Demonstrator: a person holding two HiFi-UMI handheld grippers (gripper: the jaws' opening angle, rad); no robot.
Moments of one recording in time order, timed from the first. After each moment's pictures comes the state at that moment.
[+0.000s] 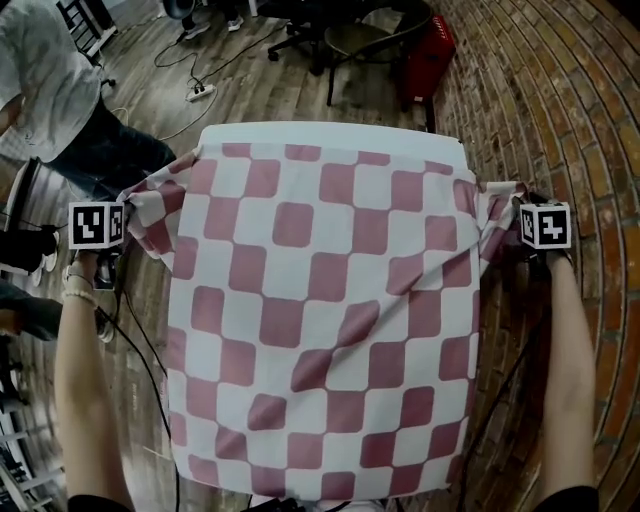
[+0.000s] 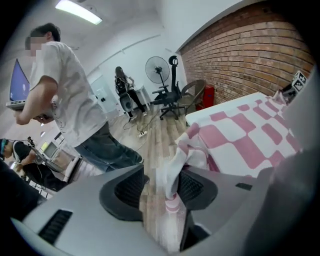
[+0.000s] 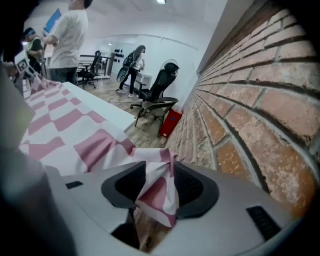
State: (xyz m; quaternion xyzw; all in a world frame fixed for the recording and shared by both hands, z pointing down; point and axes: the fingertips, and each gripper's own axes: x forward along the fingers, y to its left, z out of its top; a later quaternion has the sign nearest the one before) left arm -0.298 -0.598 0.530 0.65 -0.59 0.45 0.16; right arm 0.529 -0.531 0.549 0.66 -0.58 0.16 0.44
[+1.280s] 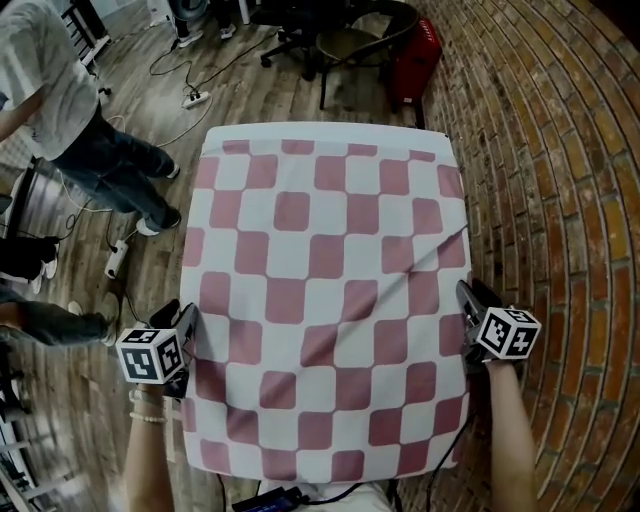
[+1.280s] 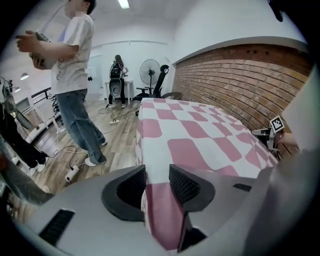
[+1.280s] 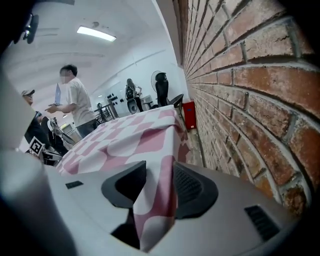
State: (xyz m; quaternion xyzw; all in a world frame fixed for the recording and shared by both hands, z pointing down) left arm -0.191 -0.368 0.596 0.74 -0.51 0.33 0.30; right arm 0.382 -0.329 0.603 0.62 -0.67 0.36 0.16
